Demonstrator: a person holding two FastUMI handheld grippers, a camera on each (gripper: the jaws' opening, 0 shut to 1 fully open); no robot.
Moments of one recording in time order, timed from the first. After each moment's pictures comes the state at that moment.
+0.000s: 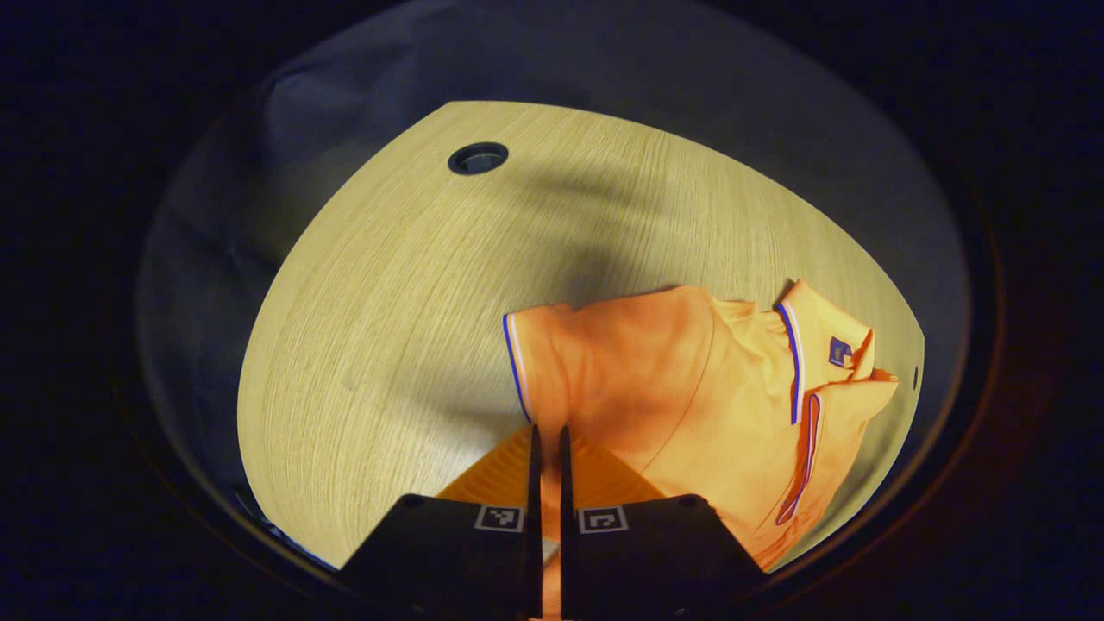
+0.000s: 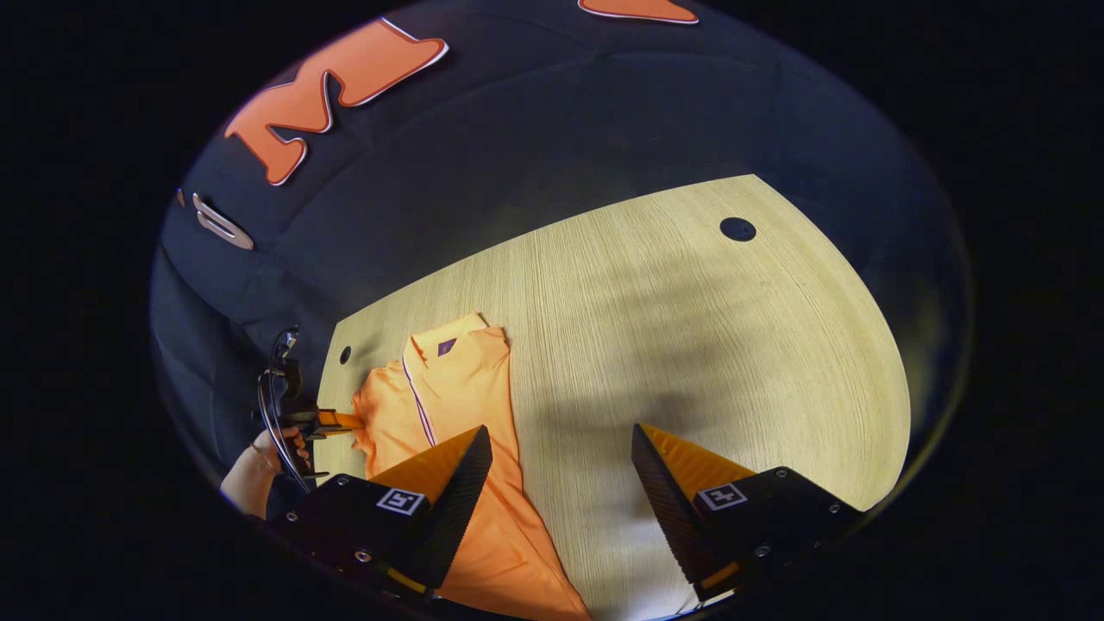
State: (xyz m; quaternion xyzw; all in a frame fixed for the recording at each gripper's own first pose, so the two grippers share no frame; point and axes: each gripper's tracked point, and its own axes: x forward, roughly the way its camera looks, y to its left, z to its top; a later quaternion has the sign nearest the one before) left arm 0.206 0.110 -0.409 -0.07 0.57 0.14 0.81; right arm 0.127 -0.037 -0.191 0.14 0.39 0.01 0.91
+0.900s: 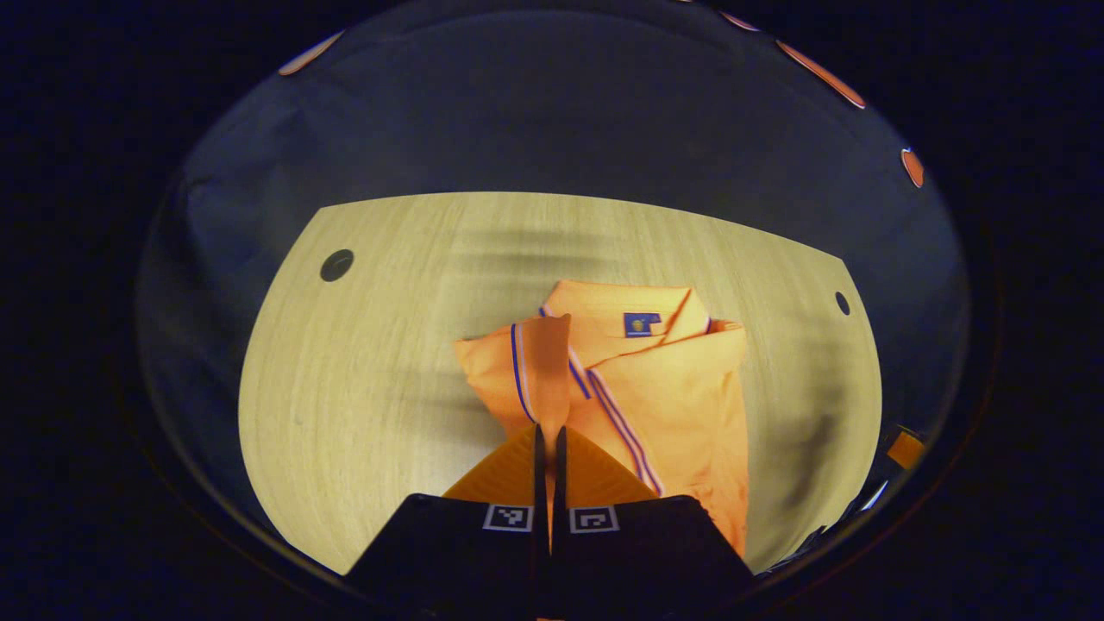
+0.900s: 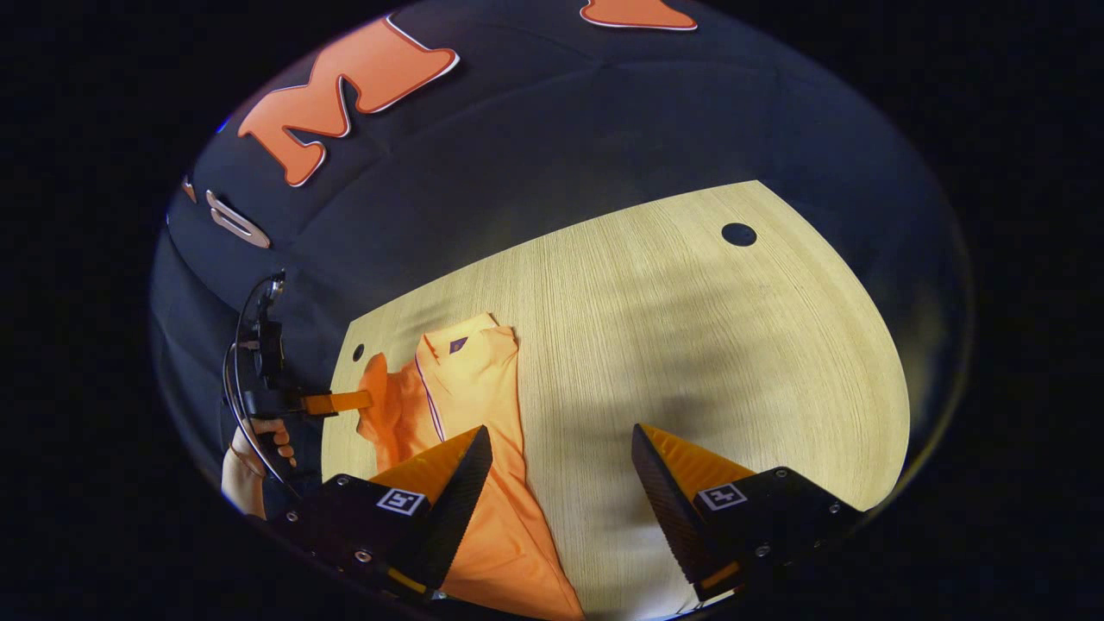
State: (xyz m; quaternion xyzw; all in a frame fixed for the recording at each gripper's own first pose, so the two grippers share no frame) left arm 0.204 -0.062 -0.334 0.02 0.53 -0.03 0.85; right arm 0.109 -0.043 -0.180 0.14 0.38 0.03 0.92
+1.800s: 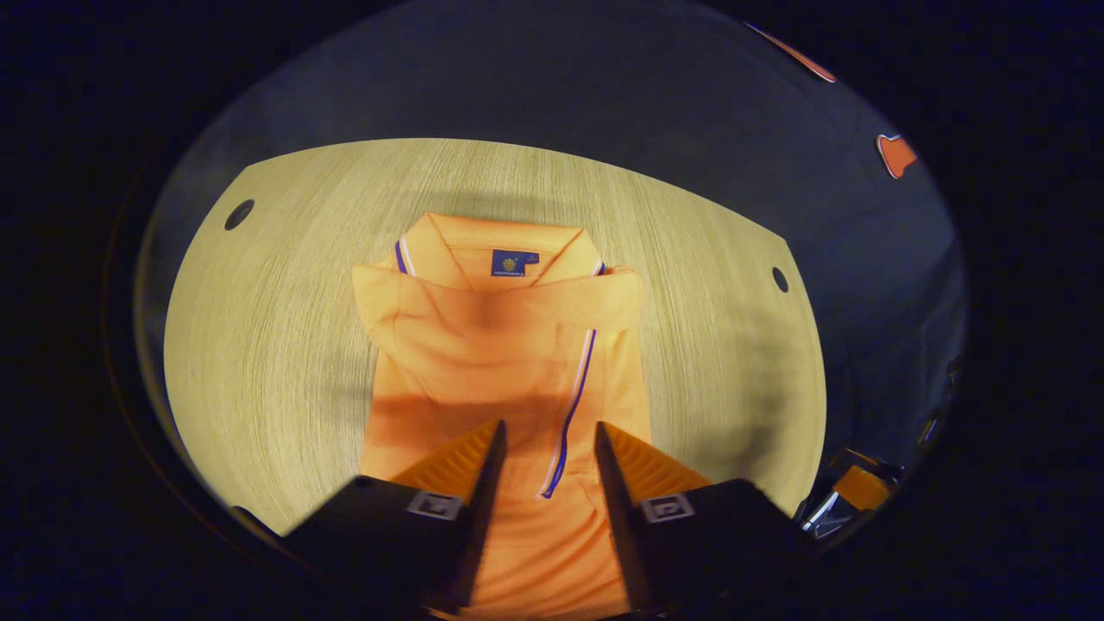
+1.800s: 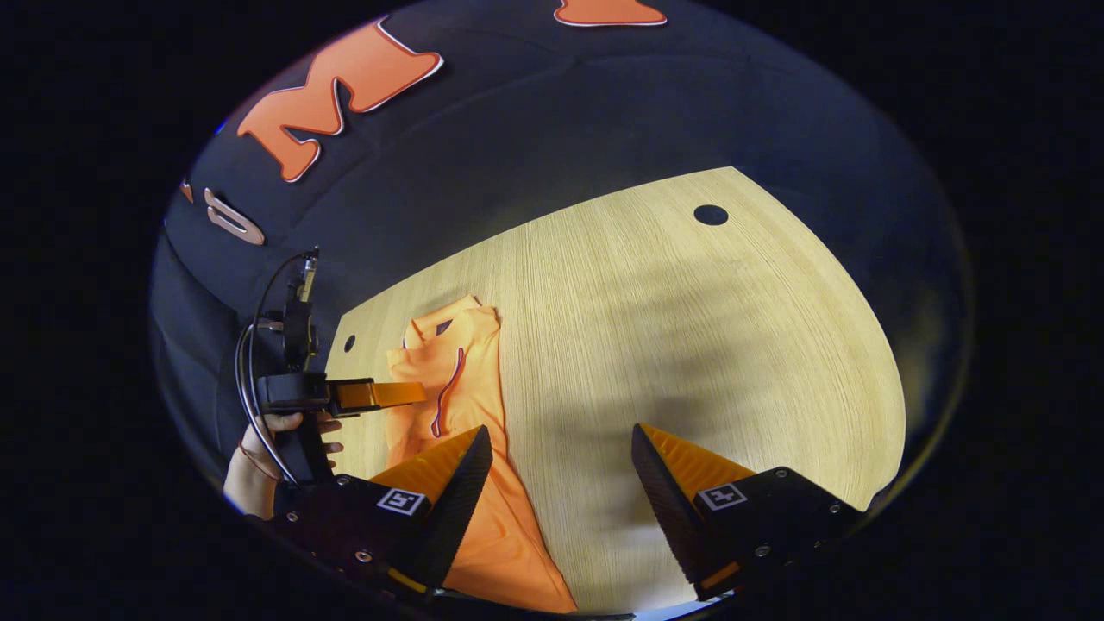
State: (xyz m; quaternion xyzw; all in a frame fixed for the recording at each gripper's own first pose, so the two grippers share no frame) left arm 0.166 -0.145 -0.364 -0.05 0.56 -0.11 0.82; right arm 0.069 -0.059 -0.196 0.14 0.38 0.01 0.91
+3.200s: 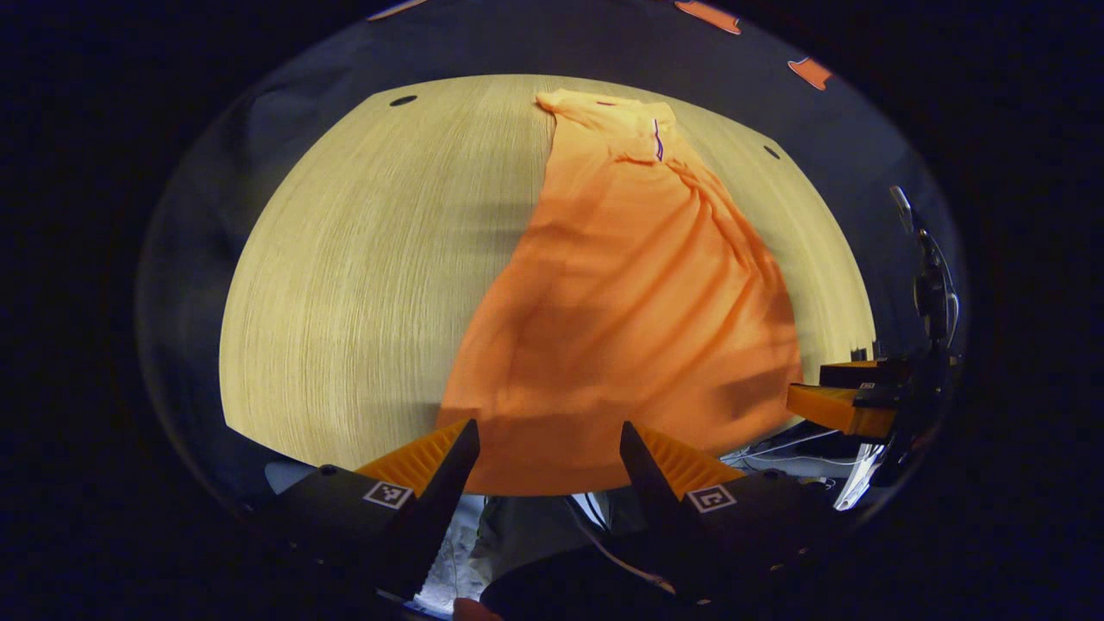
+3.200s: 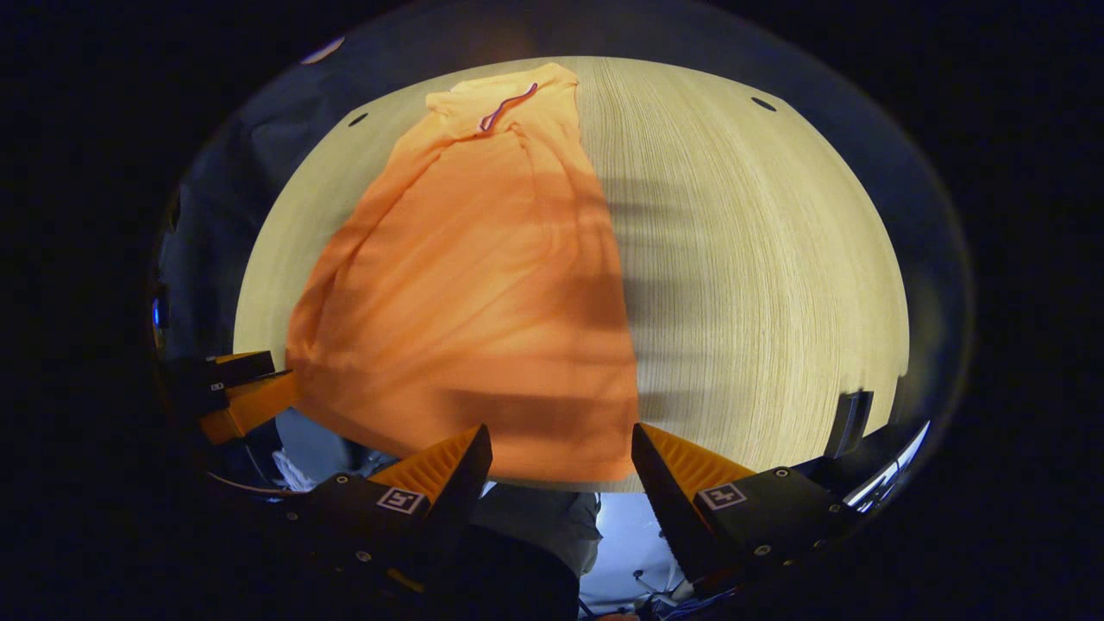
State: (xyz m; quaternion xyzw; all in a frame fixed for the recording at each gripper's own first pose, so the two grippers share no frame) left arm -0.188 0.024 -0.364 0.03 0.61 -0.07 0.79; right arm -0.170 0.056 -0.360 -0.02 0.58 0.01 0.82
